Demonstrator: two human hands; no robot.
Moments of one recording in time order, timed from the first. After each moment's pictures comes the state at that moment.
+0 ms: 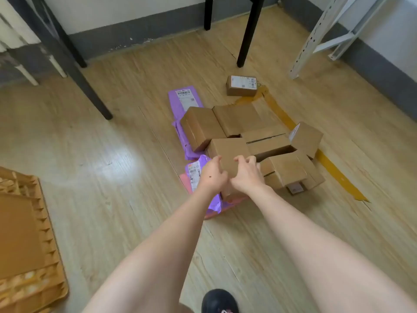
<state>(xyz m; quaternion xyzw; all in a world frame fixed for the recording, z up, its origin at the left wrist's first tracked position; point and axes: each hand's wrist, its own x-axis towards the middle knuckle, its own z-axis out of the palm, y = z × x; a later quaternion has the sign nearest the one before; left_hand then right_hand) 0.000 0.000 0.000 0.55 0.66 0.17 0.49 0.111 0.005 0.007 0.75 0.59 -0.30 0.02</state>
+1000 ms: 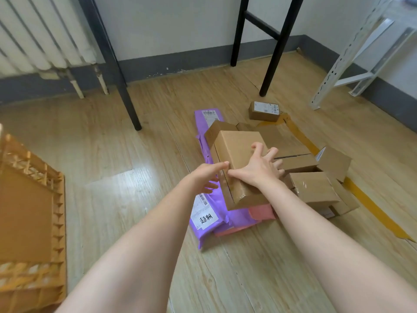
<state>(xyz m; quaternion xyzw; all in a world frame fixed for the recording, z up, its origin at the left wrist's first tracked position) -0.082 0.006 -0.021 0.35 0.64 0.20 0.65 0.068 0.019 0.000 0.78 0.59 -0.19 -0.04</state>
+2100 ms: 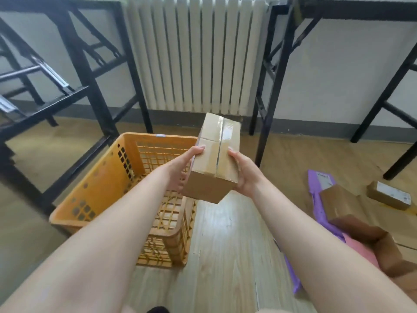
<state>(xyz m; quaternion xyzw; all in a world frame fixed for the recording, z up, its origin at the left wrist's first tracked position) -0.420 -0.249 0.143 0.20 0.69 0.44 0.53 -0.265 -0.134 0.130 0.32 0.44 -0.82 -0.17</state>
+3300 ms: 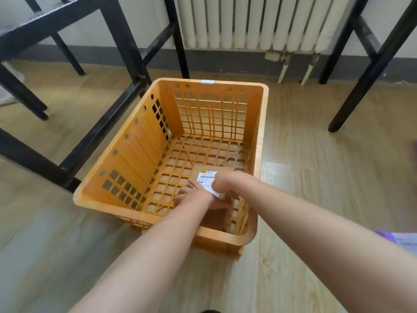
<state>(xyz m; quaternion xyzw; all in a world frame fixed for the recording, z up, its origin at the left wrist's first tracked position) -0.512 -0.276 -0.068 0.10 0.92 -0.08 0.37 -0.483 -0.205 -0.030 0.24 0.89 -0.16 0.35</state>
